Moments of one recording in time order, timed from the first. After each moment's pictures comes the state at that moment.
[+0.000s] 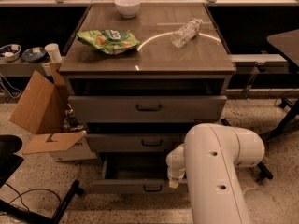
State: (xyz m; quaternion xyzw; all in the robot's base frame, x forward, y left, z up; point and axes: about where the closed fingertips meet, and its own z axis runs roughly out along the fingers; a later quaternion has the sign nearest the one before) arm 0.576 -0.136 0.187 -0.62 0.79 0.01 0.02
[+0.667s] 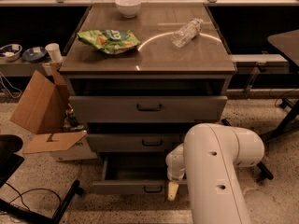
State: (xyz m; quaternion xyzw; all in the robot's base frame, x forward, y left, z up) arm 0.576 -0.136 0.187 -0.62 0.79 0.01 0.02
